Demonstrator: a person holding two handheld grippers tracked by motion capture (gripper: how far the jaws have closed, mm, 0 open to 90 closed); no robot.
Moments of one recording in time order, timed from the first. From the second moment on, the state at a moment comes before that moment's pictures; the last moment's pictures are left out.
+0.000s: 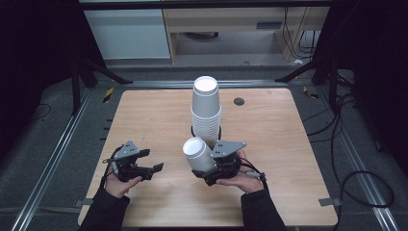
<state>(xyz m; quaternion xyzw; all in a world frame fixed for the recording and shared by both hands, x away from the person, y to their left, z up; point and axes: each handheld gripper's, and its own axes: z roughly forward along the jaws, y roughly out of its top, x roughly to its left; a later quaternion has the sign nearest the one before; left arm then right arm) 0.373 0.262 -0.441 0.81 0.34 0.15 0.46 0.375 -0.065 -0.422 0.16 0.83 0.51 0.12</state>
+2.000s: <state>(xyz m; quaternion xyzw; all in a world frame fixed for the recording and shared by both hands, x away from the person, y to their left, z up) 0.363 0.222 -0.423 0.84 0.25 0.07 0.48 0.398 0.004 -0.451 0.04 0.91 0.42 0.06</state>
